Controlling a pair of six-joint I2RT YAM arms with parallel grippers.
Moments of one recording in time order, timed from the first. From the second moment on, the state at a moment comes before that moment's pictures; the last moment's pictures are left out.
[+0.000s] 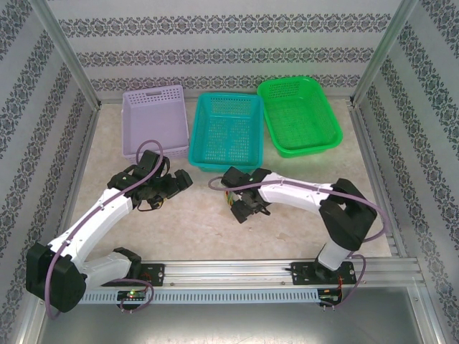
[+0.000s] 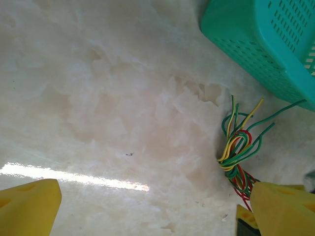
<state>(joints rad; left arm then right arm) -0.38 1.12 0.86 -0.79 0.14 -0.93 0.88 1.70 1.09 -0.88 0.12 0.30</state>
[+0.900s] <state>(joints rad) -0.44 1.12 1.05 -0.90 0.15 -0.97 0.91 1.53 1.08 -0.81 -0.06 0.17</state>
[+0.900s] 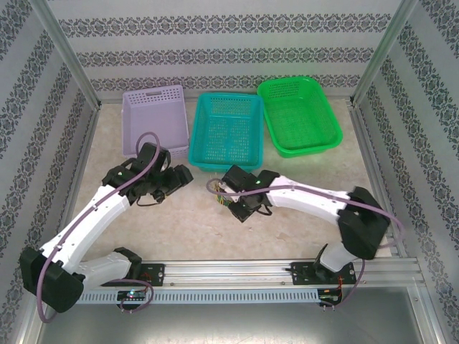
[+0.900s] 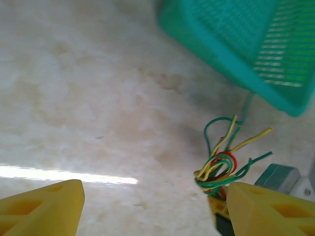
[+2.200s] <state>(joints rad) -0.59 1.22 1.21 -0.81 0.22 -1.04 0.66 1.62 1.26 -0.83 -0.86 0.40</state>
